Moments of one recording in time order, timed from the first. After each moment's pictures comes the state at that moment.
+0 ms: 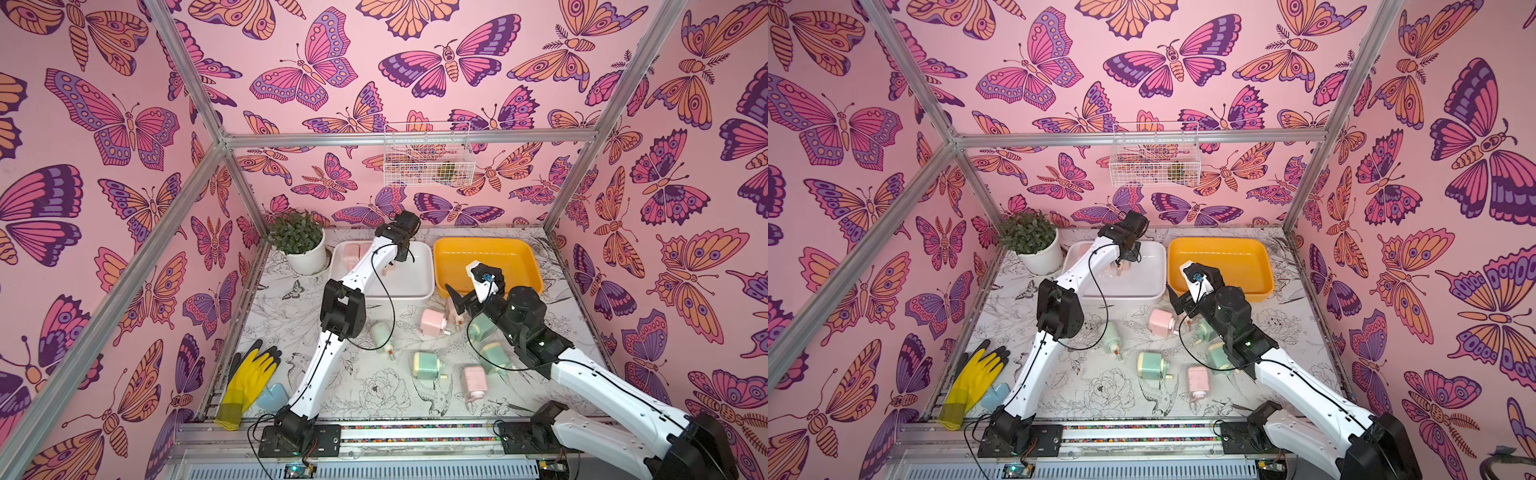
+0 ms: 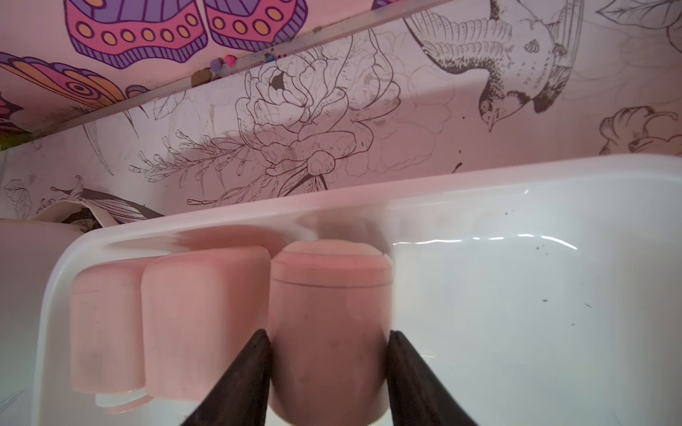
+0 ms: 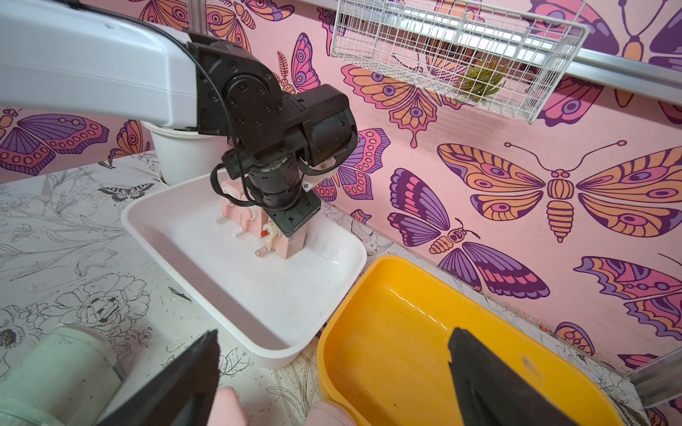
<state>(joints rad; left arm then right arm) -0.51 2.59 2.56 -1.03 -0.43 -0.21 0.64 1.00 0.63 0.24 0.05 -0.24</state>
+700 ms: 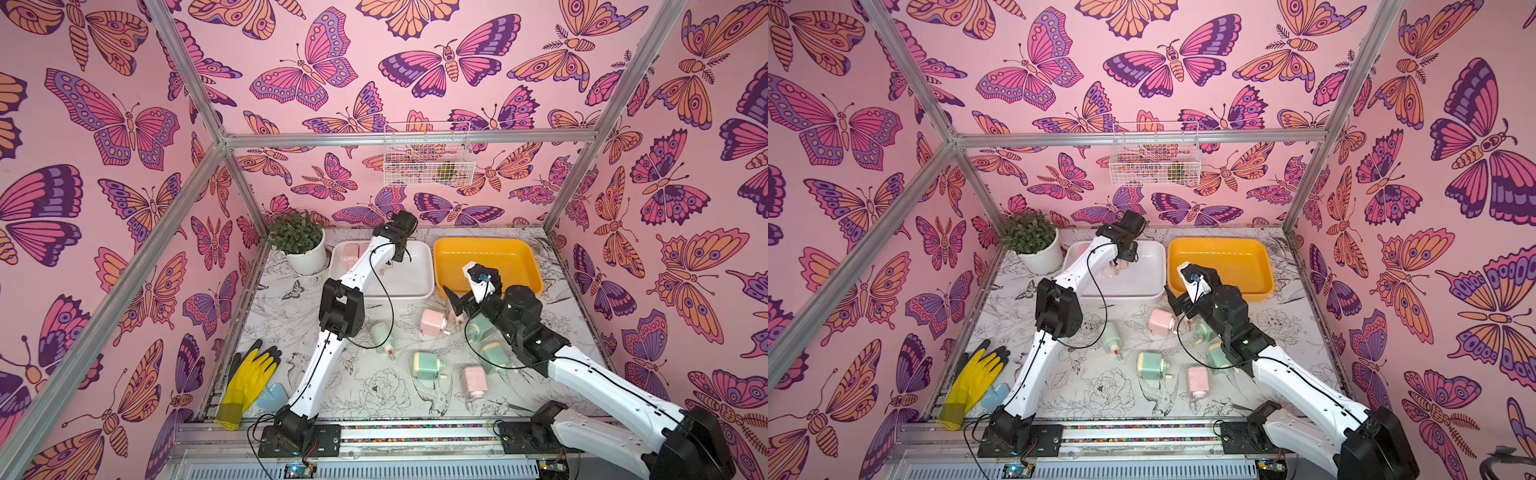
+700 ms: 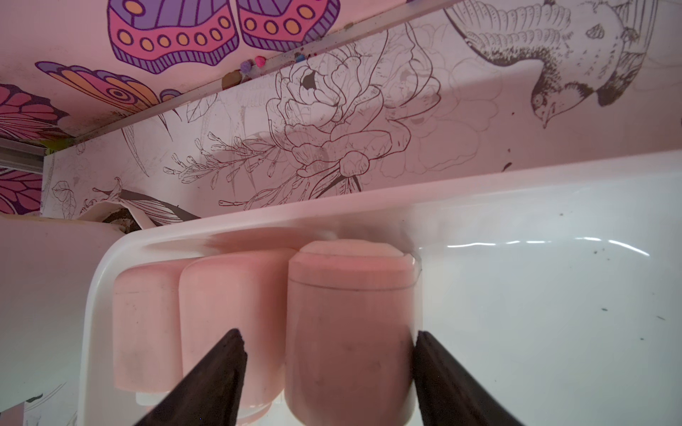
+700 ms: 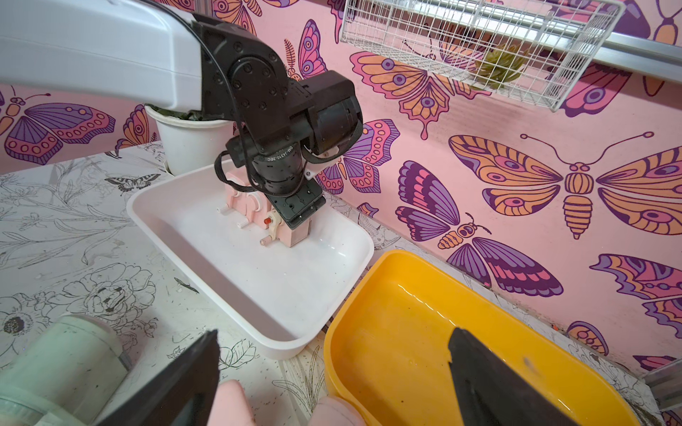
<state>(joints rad) -0.50 2.58 2.54 -1.04 -0.47 -0.18 0.64 1.03 0.63 0.24 0.03 -0.24</state>
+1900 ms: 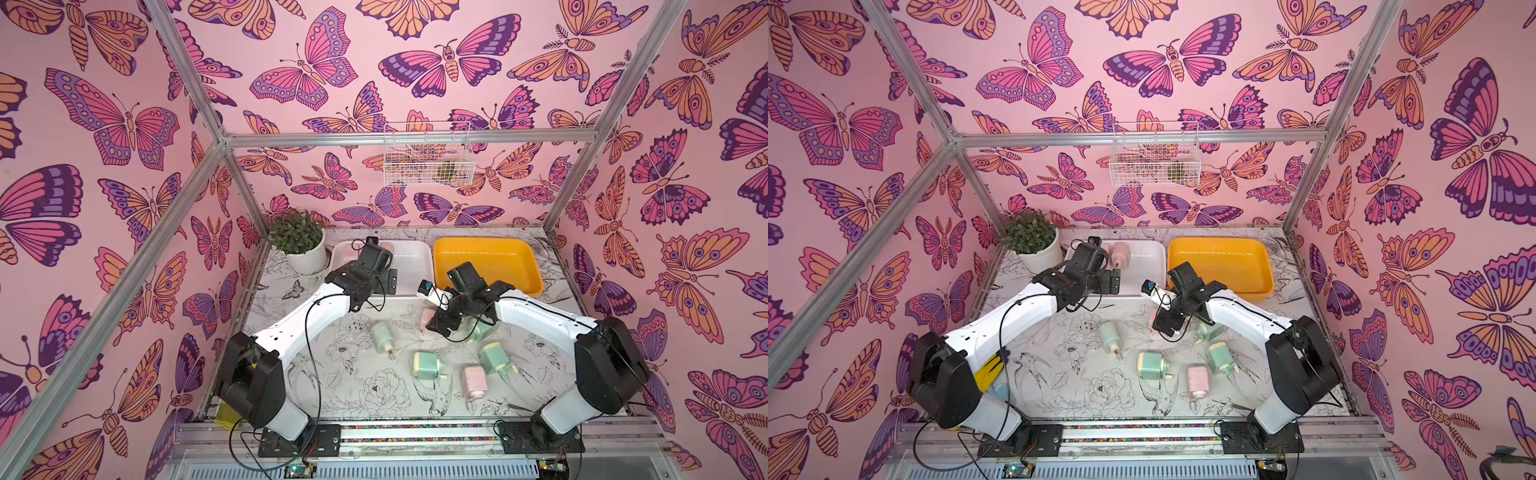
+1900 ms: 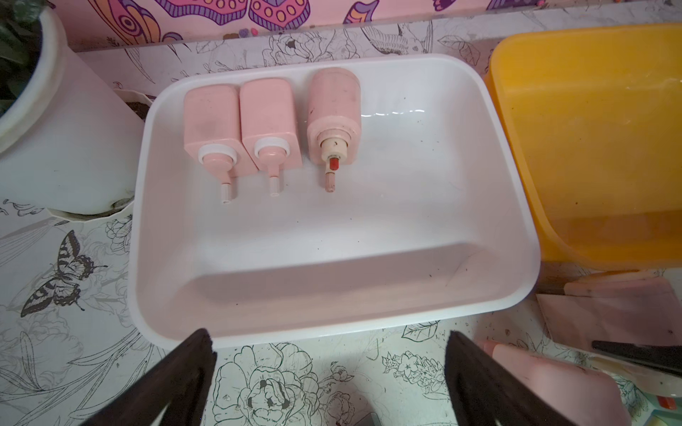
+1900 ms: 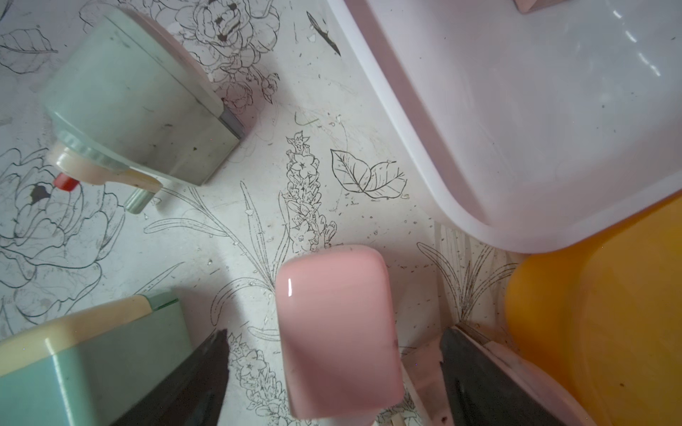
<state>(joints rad) -0.57 1.52 1.24 -0.52 -0.29 -0.35 0.64 1.62 1.09 -0.53 -0.29 -0.48</state>
